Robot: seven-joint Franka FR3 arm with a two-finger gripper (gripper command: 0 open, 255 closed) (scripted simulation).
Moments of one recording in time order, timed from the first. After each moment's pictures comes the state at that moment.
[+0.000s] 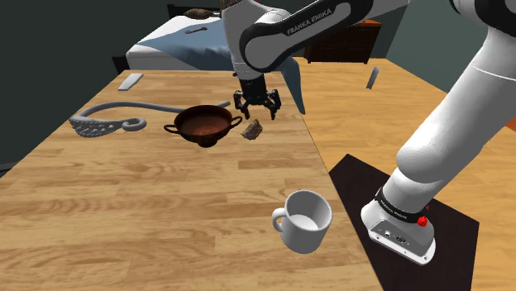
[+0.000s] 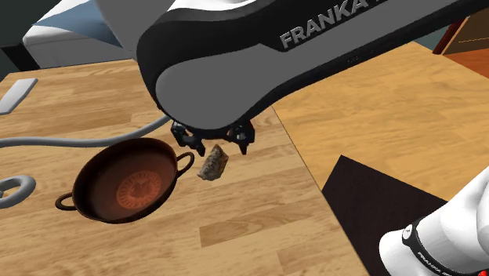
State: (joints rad) arm -0.25 -0.01 0.62 -2.09 -0.15 1.90 1.50
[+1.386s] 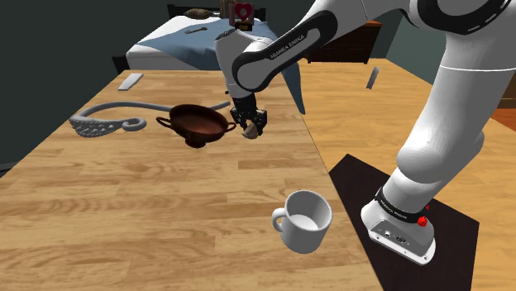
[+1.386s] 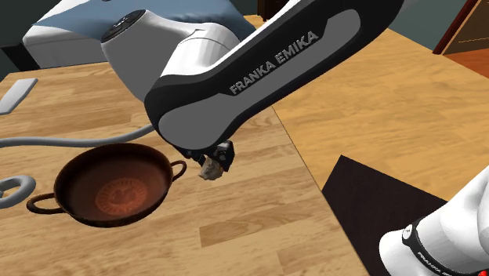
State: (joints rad) arm -0.24 0.22 0.59 -2.03 -0.27 1.98 1.77
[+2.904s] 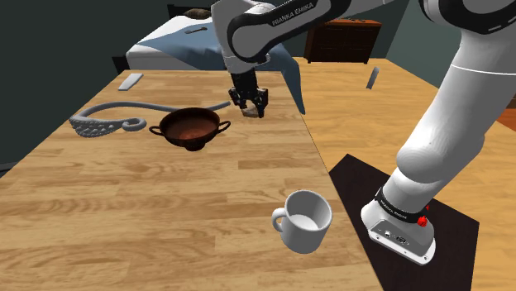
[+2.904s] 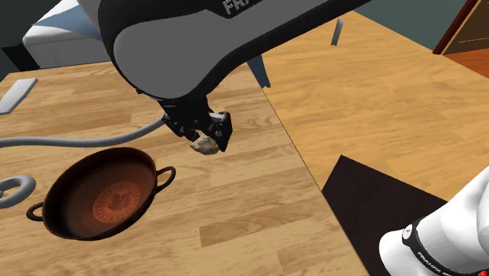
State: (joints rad) arm -0.25 0.13 0.61 -1.92 -0.20 1.81 1.71
